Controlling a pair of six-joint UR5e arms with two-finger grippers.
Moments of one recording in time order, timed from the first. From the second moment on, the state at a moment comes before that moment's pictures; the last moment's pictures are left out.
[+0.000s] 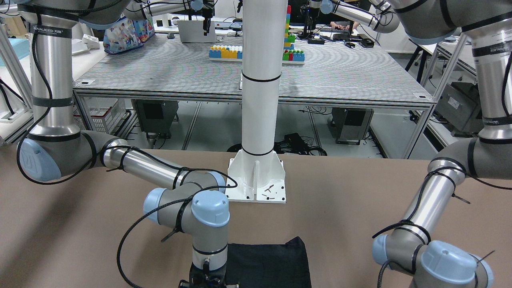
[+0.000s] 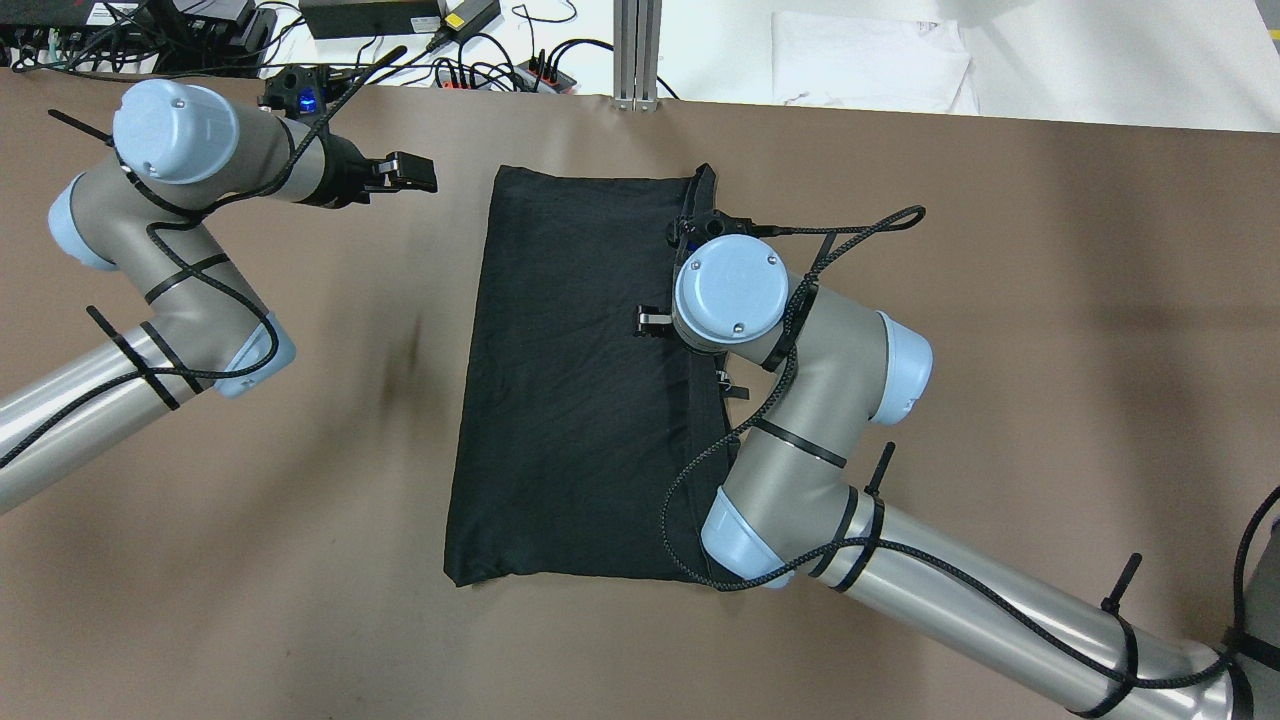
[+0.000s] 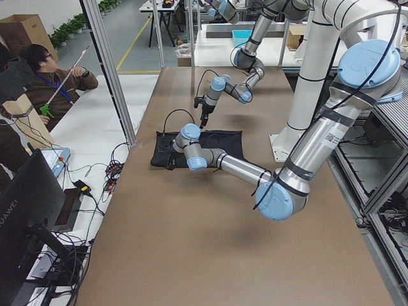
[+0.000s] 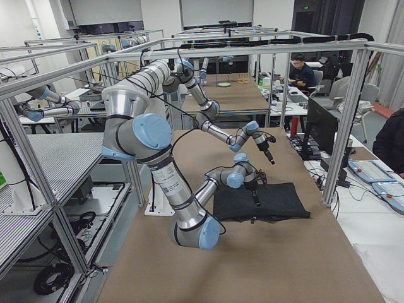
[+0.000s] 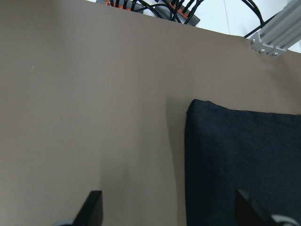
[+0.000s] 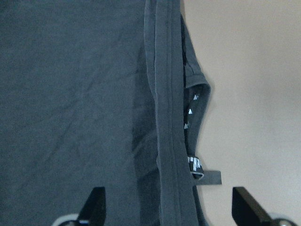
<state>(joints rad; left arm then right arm) -0.94 -2.17 -1.33 -2.36 -1.88 -1.18 0.63 -0.80 1.51 -1.43 1.63 1.15</state>
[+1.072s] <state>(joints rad) -0.97 -2.14 -1.36 -2.36 -1.90 -1.17 0.66 -0.79 1.26 -1.23 1.61 1.11</state>
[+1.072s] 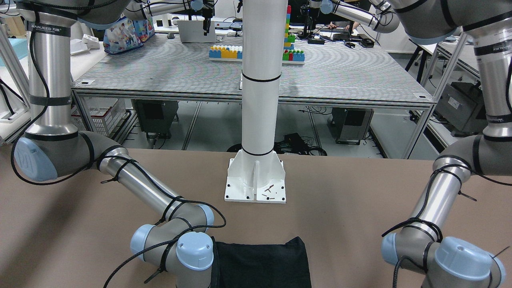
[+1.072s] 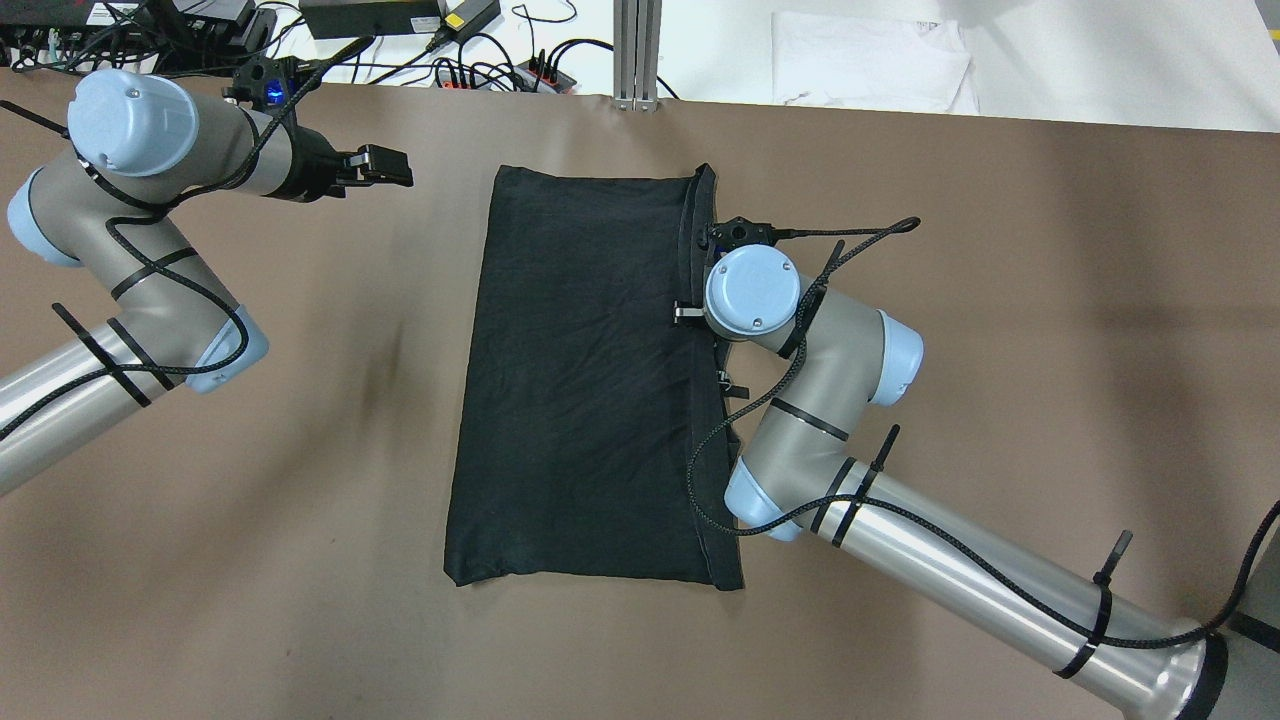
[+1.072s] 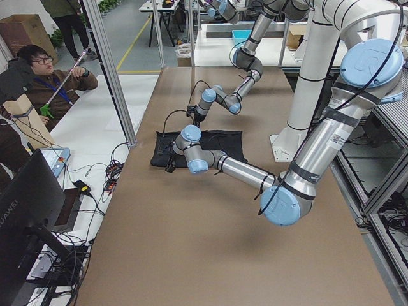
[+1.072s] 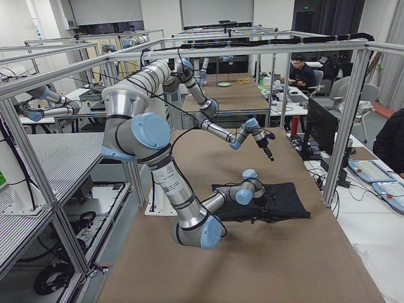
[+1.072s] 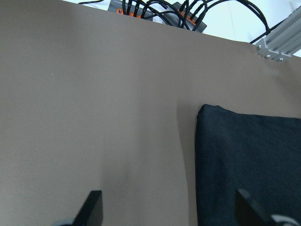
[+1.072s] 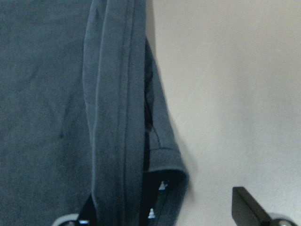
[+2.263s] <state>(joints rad) -0.96 -2.17 -1.35 -2.36 -1.90 -1.17 0.81 -0.88 1.38 -1.24 1.87 1.04</state>
